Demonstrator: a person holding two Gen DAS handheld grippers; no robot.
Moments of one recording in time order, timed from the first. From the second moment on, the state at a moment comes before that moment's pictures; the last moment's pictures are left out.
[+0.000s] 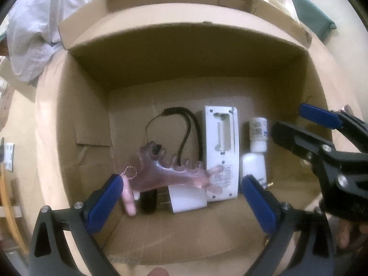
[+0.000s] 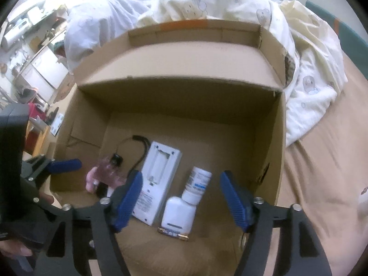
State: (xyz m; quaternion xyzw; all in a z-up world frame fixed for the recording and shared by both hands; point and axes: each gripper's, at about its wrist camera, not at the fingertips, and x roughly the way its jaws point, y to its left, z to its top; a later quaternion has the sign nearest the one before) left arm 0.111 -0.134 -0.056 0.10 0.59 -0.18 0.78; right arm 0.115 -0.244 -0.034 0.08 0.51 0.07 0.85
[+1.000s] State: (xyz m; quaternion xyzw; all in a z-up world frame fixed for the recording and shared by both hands) left arm 0.076 -0.107 0.010 0.08 0.52 -0.16 0.83; right arm 0.093 -0.261 -0.009 0.10 0.48 0.05 0.87
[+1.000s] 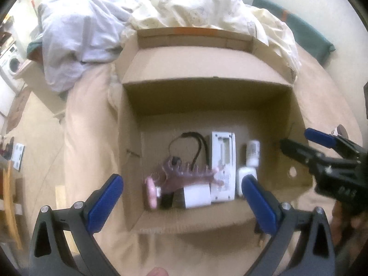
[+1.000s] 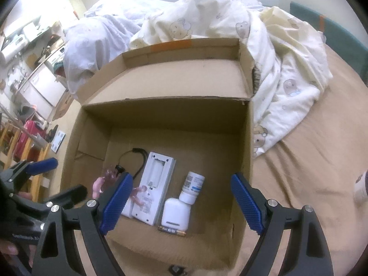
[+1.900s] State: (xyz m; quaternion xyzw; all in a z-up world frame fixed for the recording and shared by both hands) left arm 0.014 -0.060 -0.034 0.05 0.57 -0.10 0.81; right arm -0.006 -0.260 -0.032 0.16 0.53 0.04 0.83
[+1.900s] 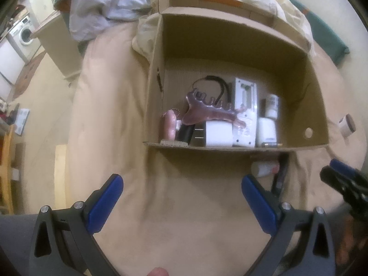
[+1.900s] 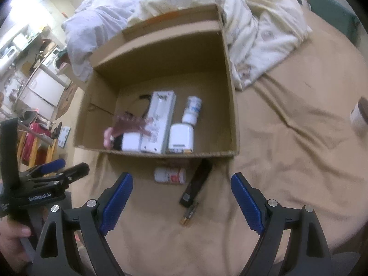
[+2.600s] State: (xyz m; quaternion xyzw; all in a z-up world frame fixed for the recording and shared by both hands) left arm 0.020 -0.066 -0.064 0.06 0.60 -0.09 0.79; right arm -0.001 -0.265 -0.057 0.15 0.56 0.02 0.82
